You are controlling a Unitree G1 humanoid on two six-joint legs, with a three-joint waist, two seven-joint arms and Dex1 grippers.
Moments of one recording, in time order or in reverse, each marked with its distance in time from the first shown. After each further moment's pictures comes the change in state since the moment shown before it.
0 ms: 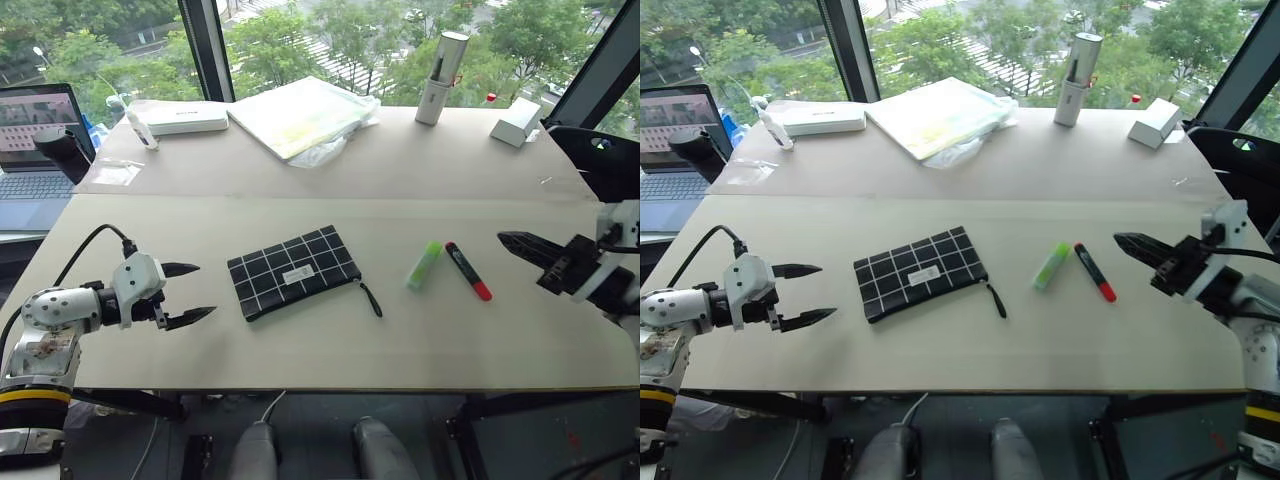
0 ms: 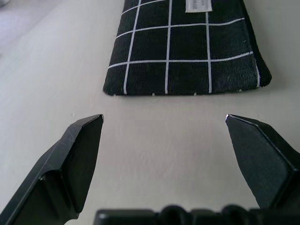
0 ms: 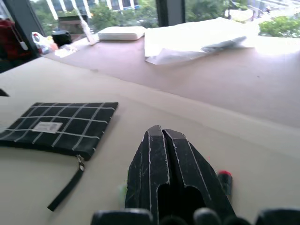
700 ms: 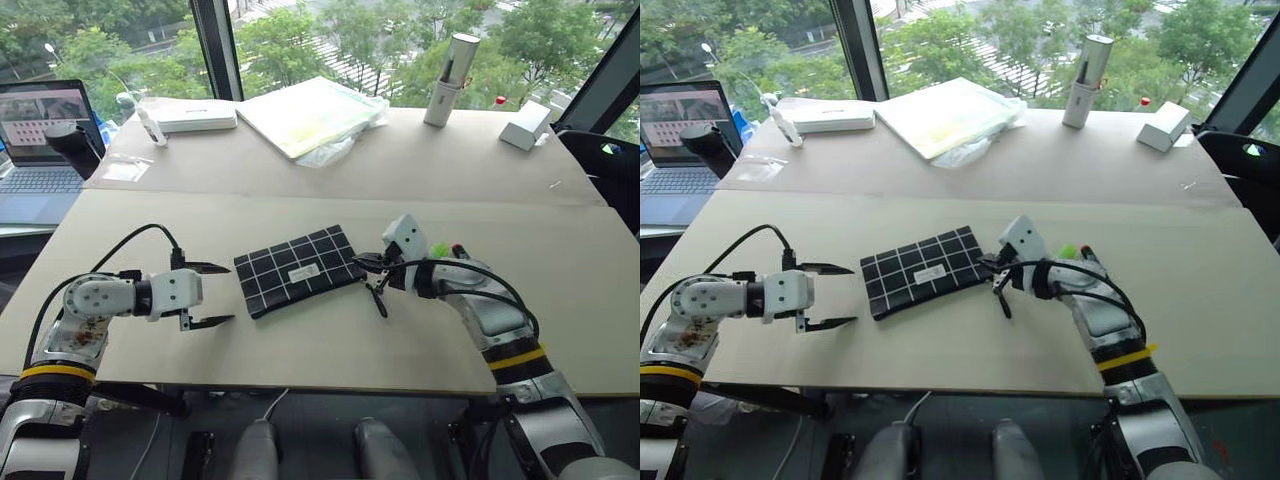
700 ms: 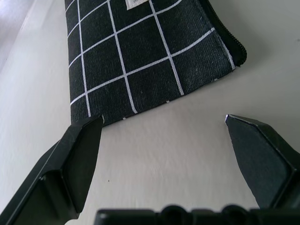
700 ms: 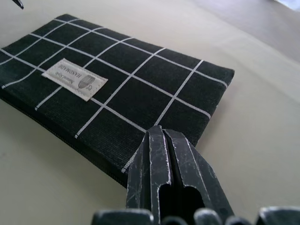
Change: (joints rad) left arm -0.069 -0.014 -0.138 0.077 0.122 -0.261 0.022; right arm -0.260 0.320 0.572 0.286 -0.524 -0.221 -0.186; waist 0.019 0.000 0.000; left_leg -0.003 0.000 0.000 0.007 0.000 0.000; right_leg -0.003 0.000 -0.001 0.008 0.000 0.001
